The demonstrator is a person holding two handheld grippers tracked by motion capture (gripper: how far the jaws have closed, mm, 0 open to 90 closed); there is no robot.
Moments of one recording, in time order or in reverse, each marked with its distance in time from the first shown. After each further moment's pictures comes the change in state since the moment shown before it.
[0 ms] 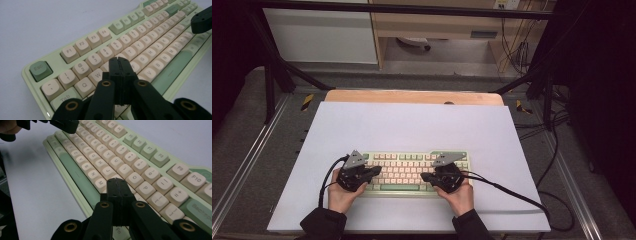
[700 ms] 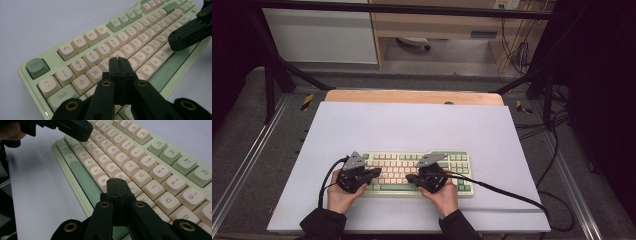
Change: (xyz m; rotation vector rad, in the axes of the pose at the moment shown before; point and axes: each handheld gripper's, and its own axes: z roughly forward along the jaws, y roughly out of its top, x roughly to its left) left arm 0.000 -0.003 -0.001 0.002 -0.013 -0.001; right arm 0.018 0.012 0.037 0.009 0.054 -0.011
